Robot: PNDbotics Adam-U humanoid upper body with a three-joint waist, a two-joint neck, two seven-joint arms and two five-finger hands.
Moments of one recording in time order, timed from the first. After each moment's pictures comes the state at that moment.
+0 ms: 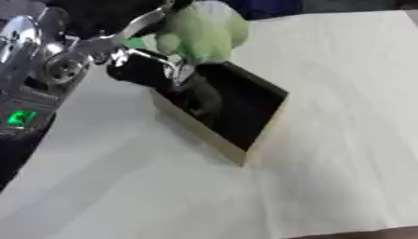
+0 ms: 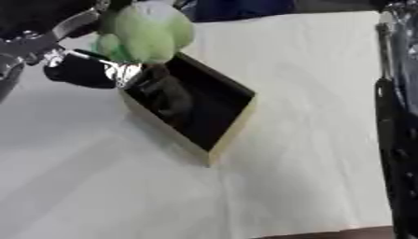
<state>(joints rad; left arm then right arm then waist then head) -0.87 0.59 -0.40 -1.98 -0.86 0.13 -0.55 -0.91 -0.26 -0.04 -1.68 0.12 -0.11 0.38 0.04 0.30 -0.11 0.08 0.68</state>
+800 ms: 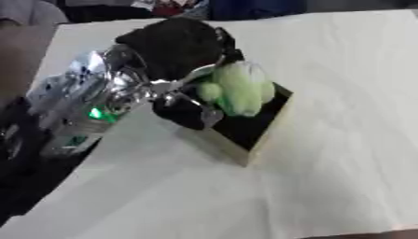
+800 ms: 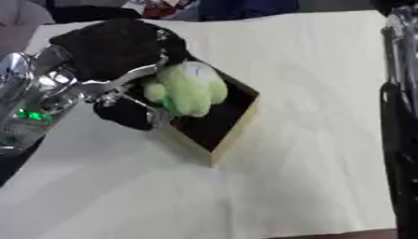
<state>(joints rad) -0.86 0.55 -0.52 -1.98 -0.98 0.15 -0.74 -0.91 -0.25 -0.04 -1.69 0.11 -0.11 0.38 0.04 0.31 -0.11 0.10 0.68</state>
